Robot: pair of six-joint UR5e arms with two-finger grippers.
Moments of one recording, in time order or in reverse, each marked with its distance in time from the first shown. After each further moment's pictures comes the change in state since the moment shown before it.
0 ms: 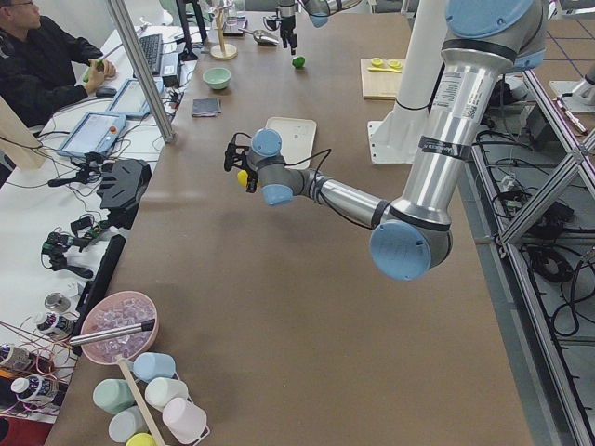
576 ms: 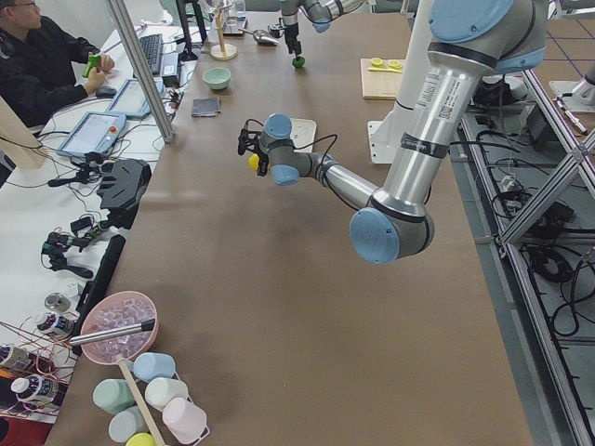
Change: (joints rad) left arm 0.126 -0.094 0.007 0.059 0.111 -0.066; right arm -0.049 -0.008 -0.061 0.002 -0.005 0.040
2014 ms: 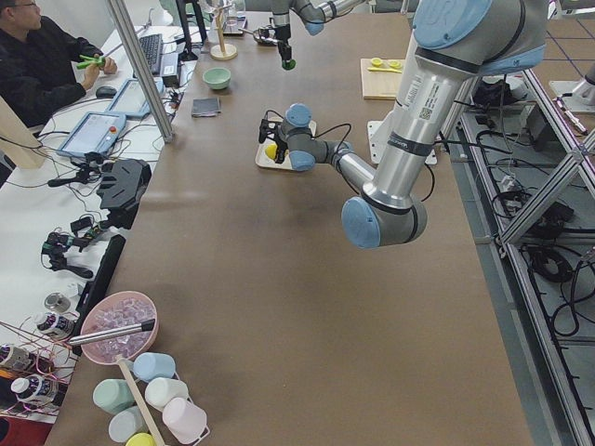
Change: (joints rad) left arm 0.188 -0.082 0.007 0.064 0.189 -0.077; right arm -0.055 0.210 0.069 -0.002 0.083 0.315
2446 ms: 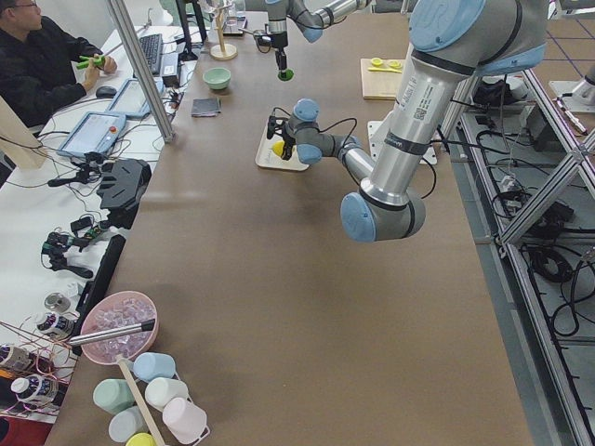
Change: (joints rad) left arm 0.044 -0.030 -0.003 0.043 0.052 -0.018; right arm -0.083 0.136 0.013 0.003 -0.014 0.236
